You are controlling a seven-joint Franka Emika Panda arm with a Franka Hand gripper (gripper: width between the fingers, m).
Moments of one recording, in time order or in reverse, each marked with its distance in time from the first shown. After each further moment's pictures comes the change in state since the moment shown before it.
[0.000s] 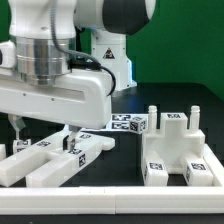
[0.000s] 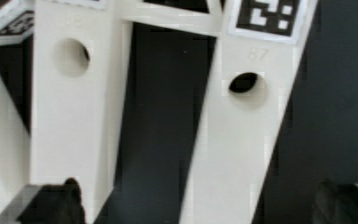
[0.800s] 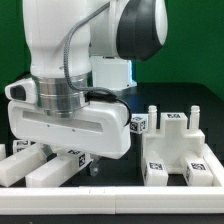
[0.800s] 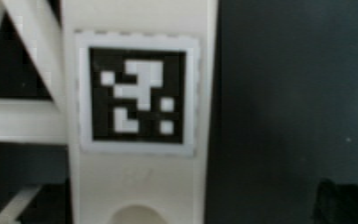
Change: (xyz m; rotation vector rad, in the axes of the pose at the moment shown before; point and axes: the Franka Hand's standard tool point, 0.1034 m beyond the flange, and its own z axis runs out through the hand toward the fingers) arm -0.019 -0.030 0.046 0.042 -0.045 0.118
